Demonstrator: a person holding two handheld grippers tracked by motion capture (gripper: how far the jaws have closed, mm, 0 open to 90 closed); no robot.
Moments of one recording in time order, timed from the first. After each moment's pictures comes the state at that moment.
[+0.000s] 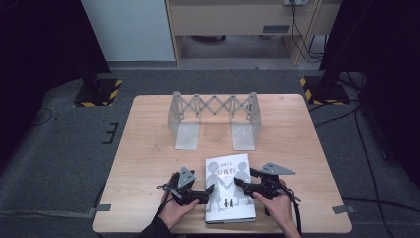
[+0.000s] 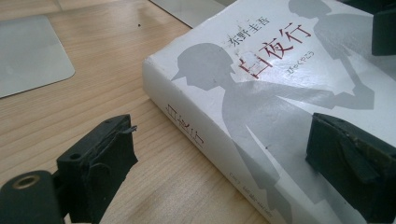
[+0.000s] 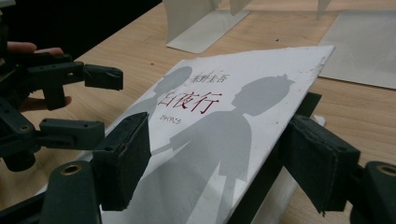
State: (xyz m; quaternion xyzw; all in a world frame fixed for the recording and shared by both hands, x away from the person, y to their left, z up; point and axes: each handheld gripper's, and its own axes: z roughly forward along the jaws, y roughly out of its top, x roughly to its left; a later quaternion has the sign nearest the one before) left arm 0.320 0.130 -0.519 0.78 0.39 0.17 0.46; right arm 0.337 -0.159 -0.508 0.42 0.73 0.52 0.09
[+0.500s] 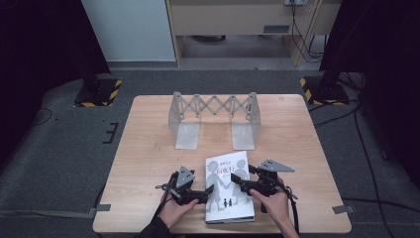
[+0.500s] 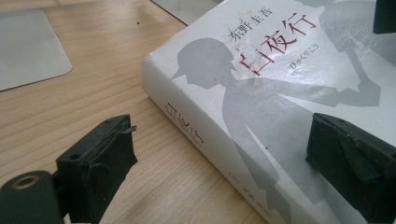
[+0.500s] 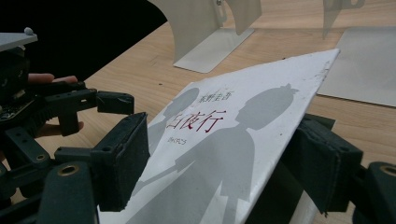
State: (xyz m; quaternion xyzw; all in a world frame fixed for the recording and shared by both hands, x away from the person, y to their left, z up) left arm 0.322 0.133 -0.521 0.77 0.40 0.16 0.47; right arm 0.341 -0.150 -0.501 0.43 0.71 0.55 0.09
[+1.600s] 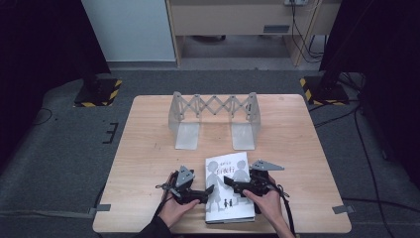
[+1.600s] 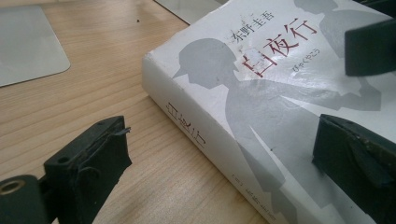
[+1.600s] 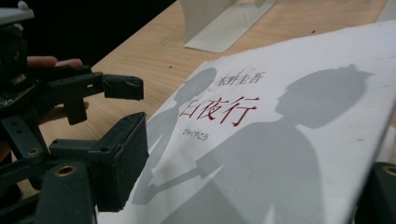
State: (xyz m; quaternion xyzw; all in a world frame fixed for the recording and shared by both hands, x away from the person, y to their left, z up) left arm 0.325 0.133 -0.524 0.77 0.40 0.15 0.47; right arm 0.348 -0.131 -0.518 0.43 0.73 0.53 0.04
